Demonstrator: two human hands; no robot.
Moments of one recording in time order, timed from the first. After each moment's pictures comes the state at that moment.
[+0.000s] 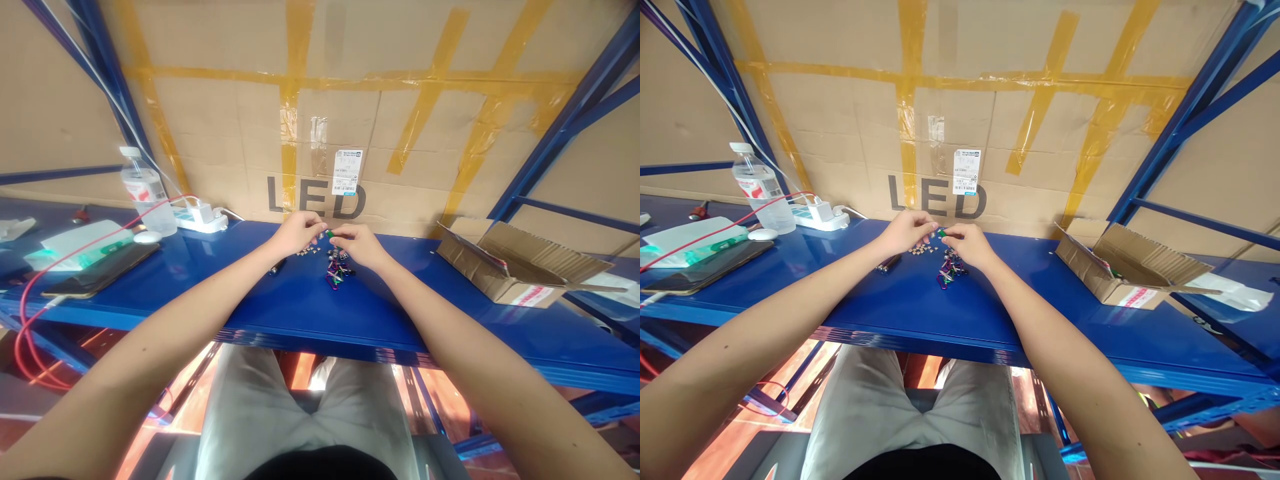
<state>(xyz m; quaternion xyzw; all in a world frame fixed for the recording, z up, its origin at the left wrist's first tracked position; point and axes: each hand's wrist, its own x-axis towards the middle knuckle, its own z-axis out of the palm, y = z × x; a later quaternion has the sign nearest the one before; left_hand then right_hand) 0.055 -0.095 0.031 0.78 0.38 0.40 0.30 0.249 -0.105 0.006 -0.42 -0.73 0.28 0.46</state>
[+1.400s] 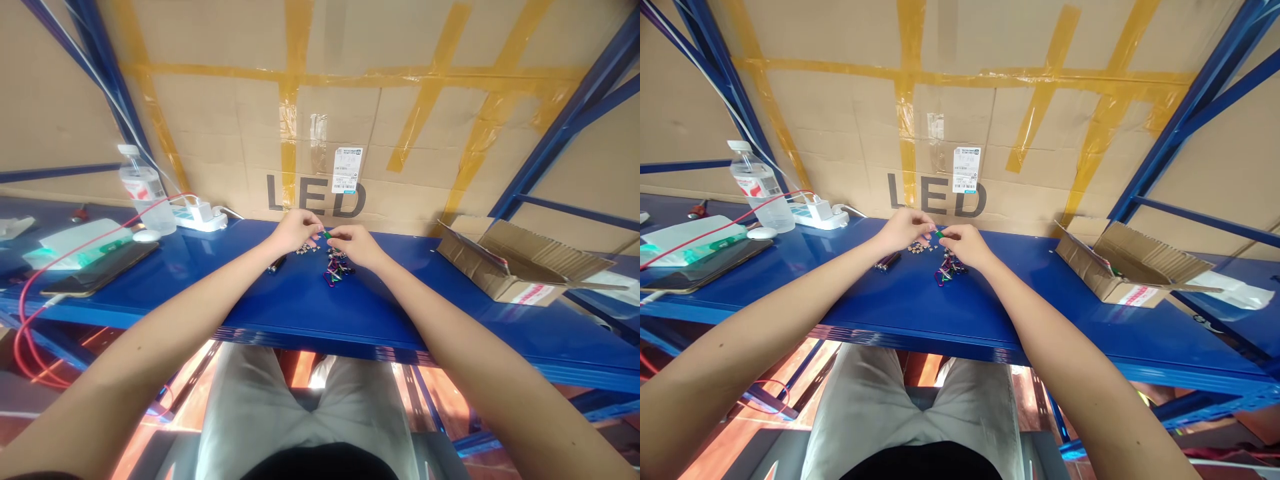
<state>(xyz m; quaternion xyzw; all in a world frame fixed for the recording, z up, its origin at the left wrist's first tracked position) 0.053 -0.089 0.030 0.73 0.39 0.41 0.37 0.246 -0.110 0.007 -0.45 -0.75 0.26 0.41</state>
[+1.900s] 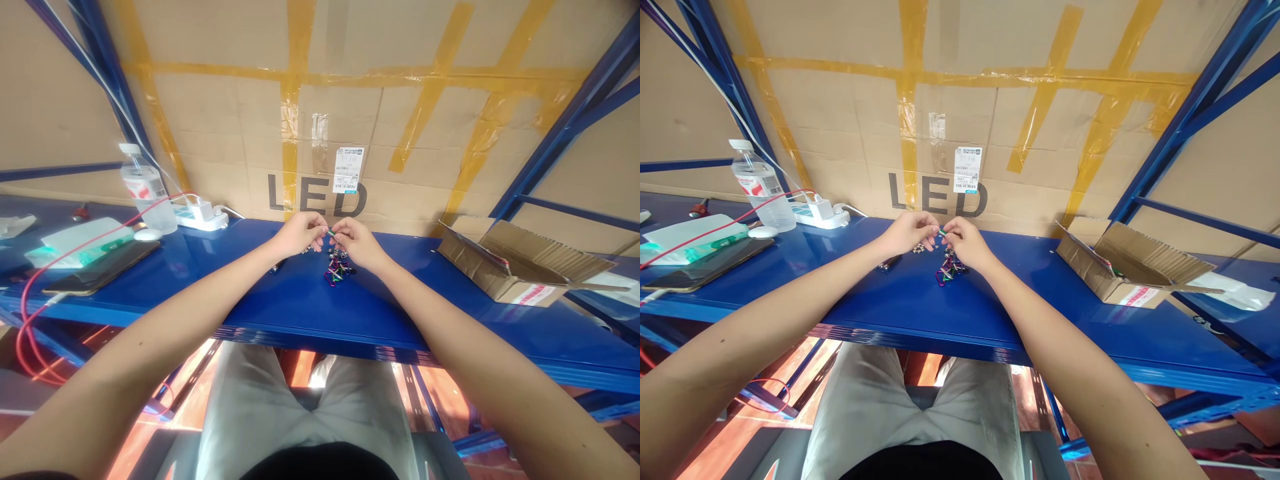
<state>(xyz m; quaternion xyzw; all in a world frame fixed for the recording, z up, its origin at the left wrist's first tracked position) 0.053 -0.090 0.023 0.78 0.34 0.40 0.36 0.240 -0.109 0.002 -0.40 -0.70 0.34 0.49</state>
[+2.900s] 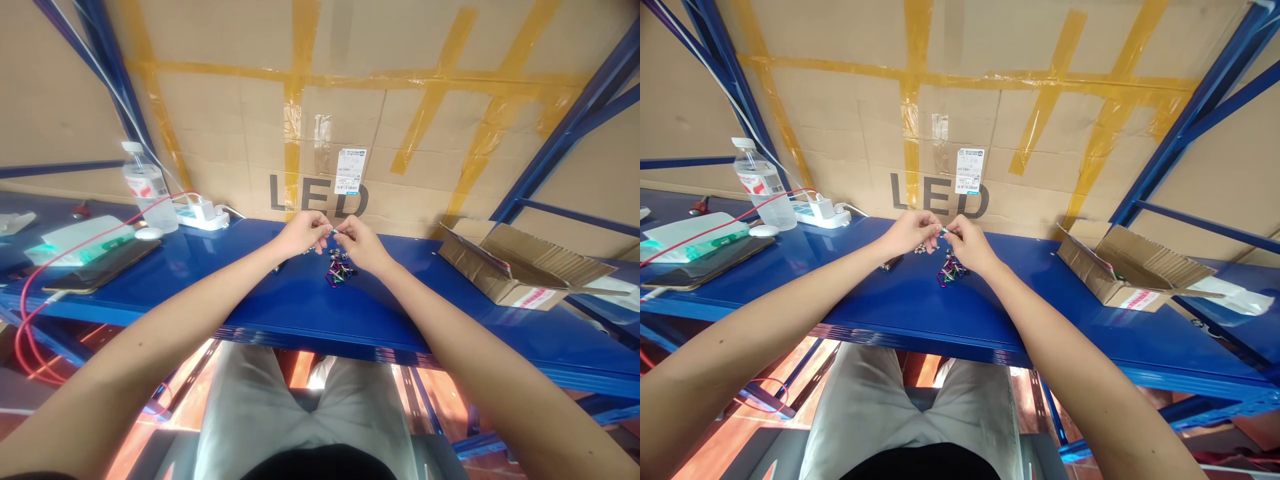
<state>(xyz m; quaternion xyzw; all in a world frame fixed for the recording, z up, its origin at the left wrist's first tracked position) 0.056 -0.099 0.031 0.78 0.33 0.40 0.36 0.244 -0.118 0.007 -0.40 -0.76 0.20 0.47</state>
